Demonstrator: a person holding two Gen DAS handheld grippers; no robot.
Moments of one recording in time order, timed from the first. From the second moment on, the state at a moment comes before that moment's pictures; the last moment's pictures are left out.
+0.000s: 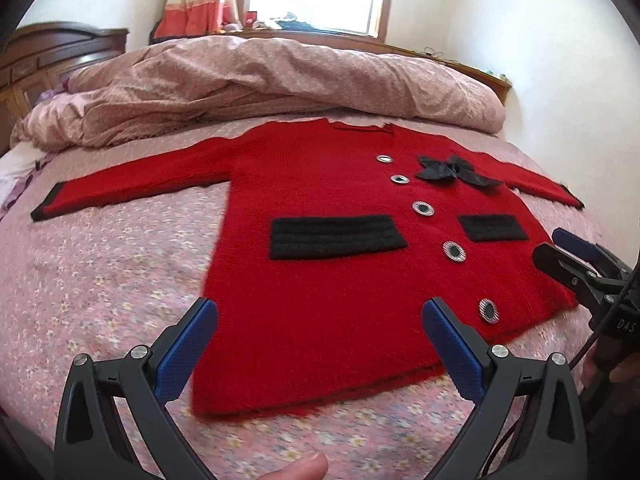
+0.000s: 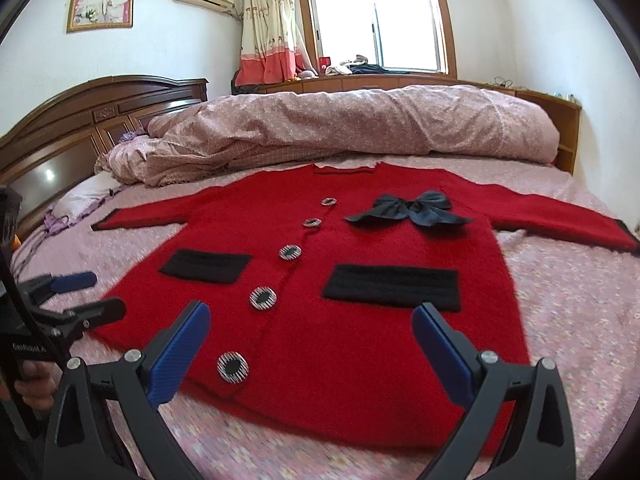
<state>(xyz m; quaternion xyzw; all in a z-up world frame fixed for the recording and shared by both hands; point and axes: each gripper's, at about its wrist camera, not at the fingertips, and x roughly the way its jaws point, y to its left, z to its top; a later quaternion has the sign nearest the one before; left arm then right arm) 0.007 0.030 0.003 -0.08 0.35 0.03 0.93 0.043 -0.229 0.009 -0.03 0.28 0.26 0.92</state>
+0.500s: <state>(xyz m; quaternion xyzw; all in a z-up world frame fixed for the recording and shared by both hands) 0.019 0.244 -0.002 -0.24 0.34 0.16 0.89 0.090 -0.085 0.030 0.00 0.28 0.34 0.90</state>
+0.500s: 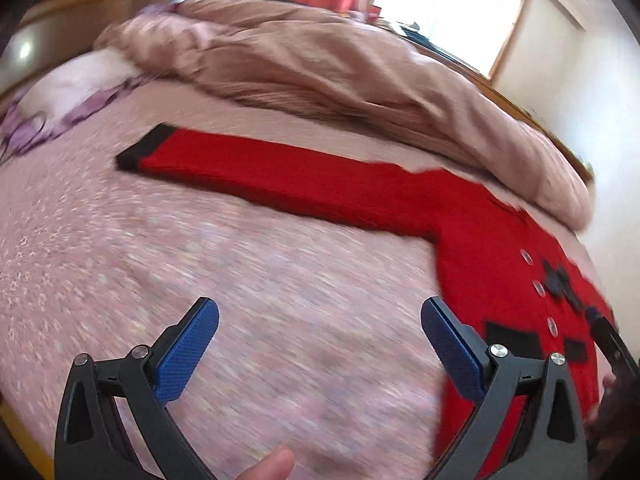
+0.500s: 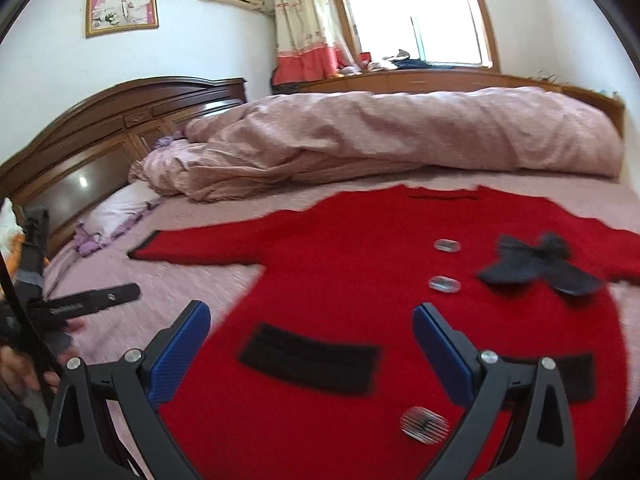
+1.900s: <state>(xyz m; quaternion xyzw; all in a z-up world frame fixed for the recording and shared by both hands) 0.065 0.491 -0.064 -0.57 0.19 0.23 0.77 0.158 0.146 0.010 0.04 0.30 0.45 0.84</state>
